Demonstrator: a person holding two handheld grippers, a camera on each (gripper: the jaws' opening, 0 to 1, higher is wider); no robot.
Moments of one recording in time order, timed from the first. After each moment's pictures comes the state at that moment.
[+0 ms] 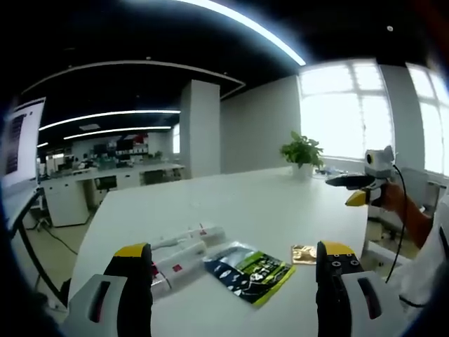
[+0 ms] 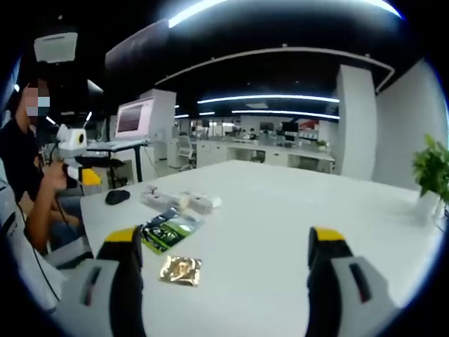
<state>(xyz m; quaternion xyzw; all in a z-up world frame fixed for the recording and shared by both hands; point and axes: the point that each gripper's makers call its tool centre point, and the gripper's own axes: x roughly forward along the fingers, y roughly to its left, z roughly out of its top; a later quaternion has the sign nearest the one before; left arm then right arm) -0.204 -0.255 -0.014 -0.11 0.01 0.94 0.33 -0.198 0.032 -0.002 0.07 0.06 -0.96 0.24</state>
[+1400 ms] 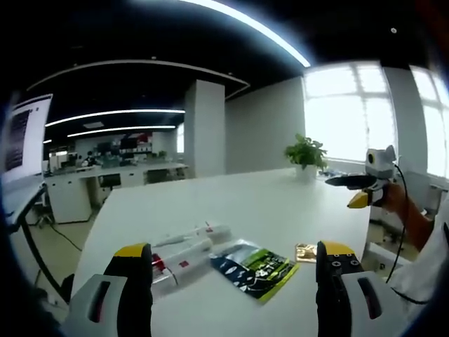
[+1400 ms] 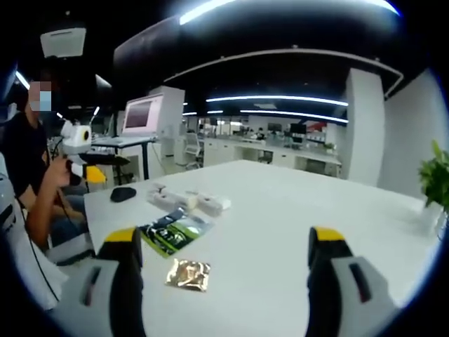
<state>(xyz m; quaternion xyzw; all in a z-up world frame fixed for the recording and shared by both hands) -0.206 -0.269 -0.015 -0.11 0.00 0.94 0.32 -0.197 0.018 -0.008 0.08 0.09 -0.96 0.26</state>
